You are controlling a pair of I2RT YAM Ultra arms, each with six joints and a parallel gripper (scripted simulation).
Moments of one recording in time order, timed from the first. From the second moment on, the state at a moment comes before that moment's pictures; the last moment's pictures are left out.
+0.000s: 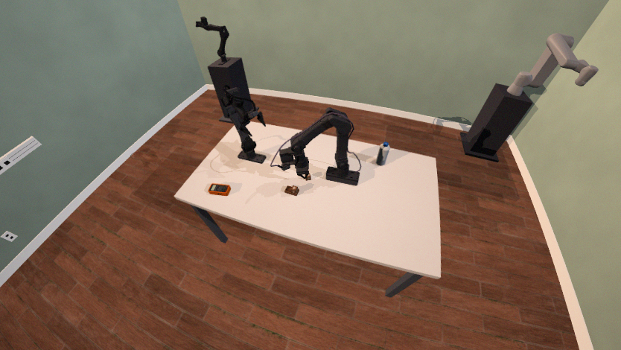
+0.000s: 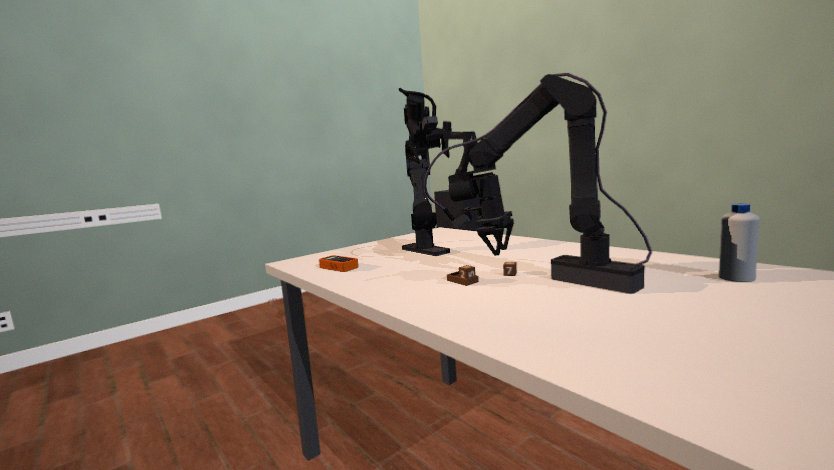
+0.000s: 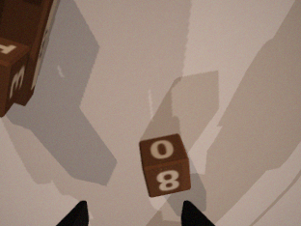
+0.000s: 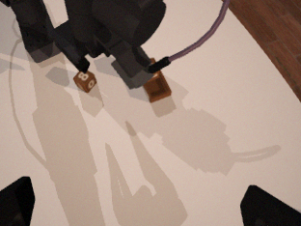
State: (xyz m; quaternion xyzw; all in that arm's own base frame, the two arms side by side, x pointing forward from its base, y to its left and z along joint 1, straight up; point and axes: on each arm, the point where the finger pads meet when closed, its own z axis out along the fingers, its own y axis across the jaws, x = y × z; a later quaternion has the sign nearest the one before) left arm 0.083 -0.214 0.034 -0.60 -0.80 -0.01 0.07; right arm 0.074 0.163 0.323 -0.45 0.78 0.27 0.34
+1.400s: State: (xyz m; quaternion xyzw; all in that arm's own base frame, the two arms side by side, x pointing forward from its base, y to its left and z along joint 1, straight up) left arm 0.053 -0.208 -0.005 -0.51 -0.86 0.00 0.01; right arm 0.074 0.163 0.323 -0.45 0.78 0.27 0.34
